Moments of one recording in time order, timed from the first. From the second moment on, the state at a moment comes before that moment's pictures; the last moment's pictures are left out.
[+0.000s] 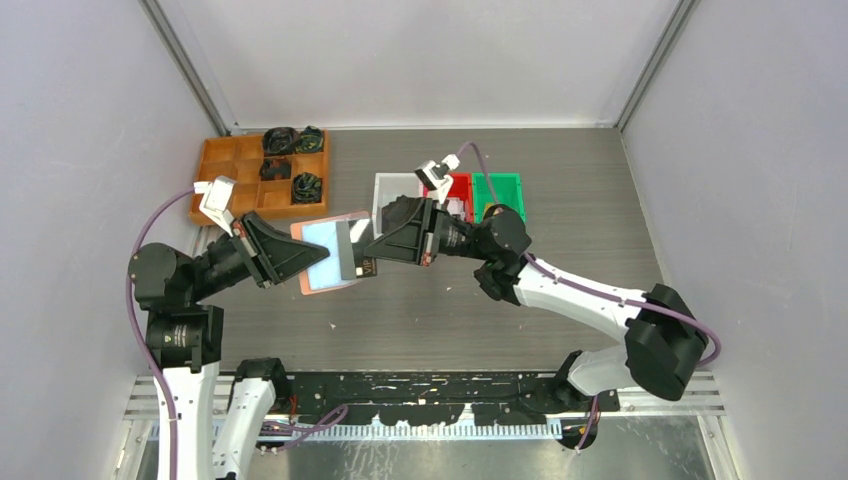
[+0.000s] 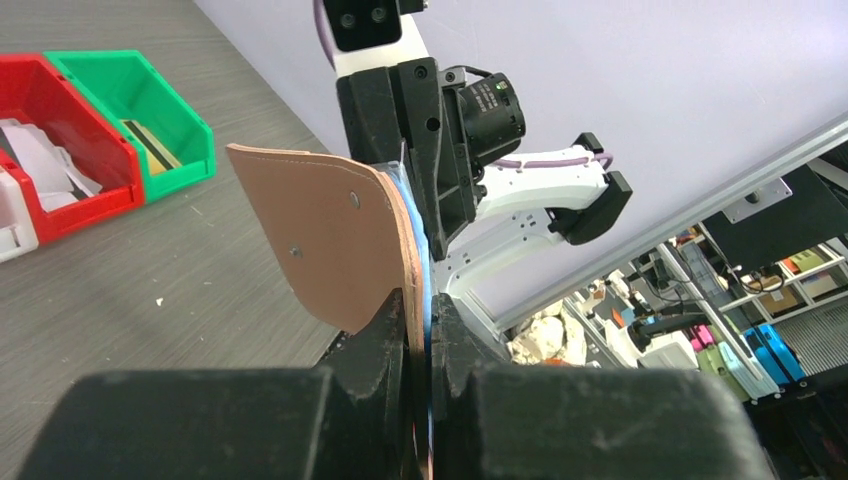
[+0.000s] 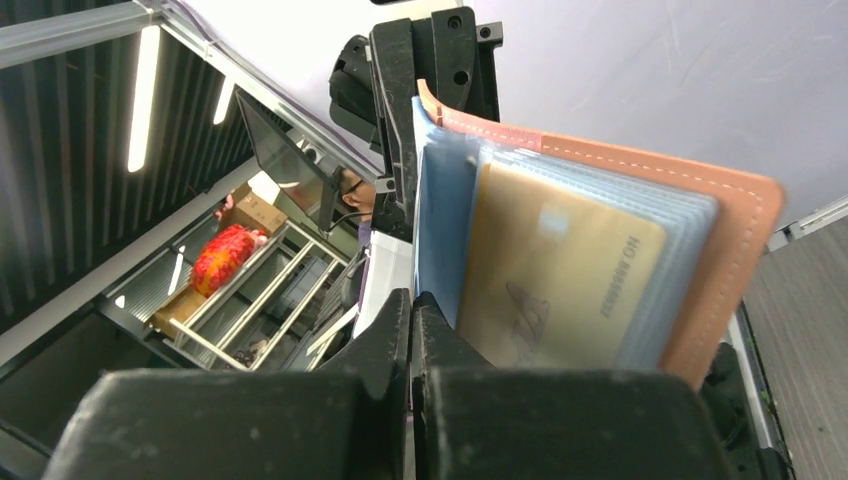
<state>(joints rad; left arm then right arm) 0.06 0.58 0.96 -0.14 1.15 -0.99 0.88 1.37 0.89 1.02 -0.66 1.33</state>
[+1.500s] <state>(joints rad) 0.06 0.58 0.97 -0.14 1.14 -0.94 0.59 2.13 1.73 -0.31 -0.17 0.62</state>
